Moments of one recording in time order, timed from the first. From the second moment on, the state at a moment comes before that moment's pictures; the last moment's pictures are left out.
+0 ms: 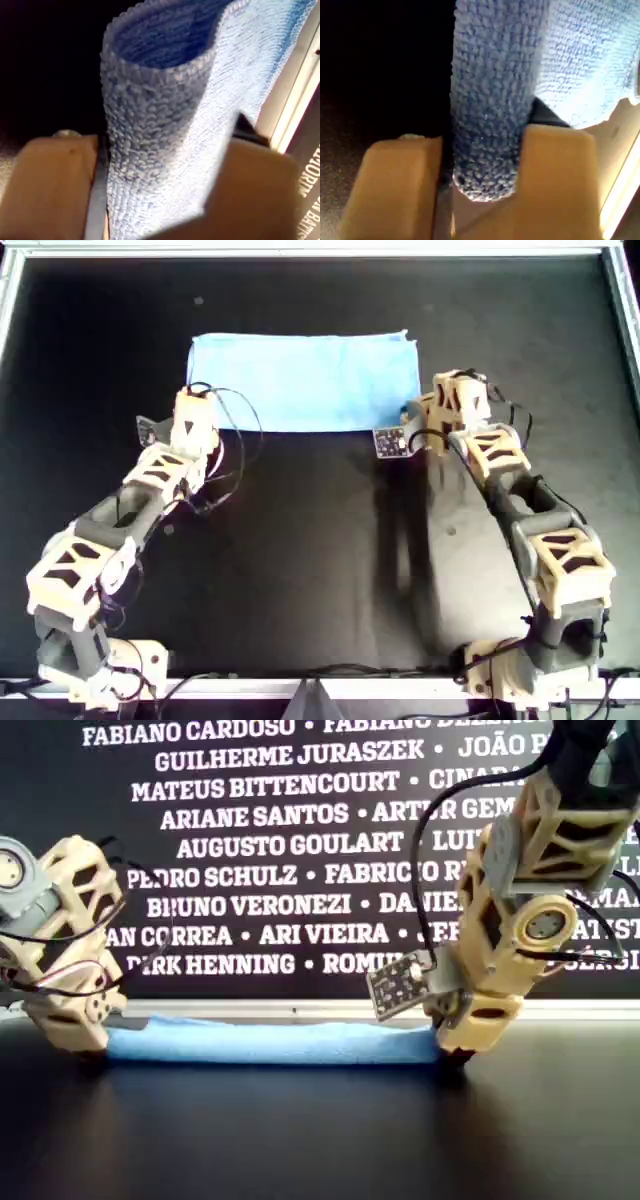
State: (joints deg) left arm -19.6 61.5 90.8 9.7 -14.7 -8.1; right arm 14.9 52.5 75.0 26.0 -6.7 1.1
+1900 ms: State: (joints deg) left arm -26.2 99.0 127.1 10.6 -13.4 -8.0; right arm 15.1 92.6 113.6 26.4 -7.3 1.0
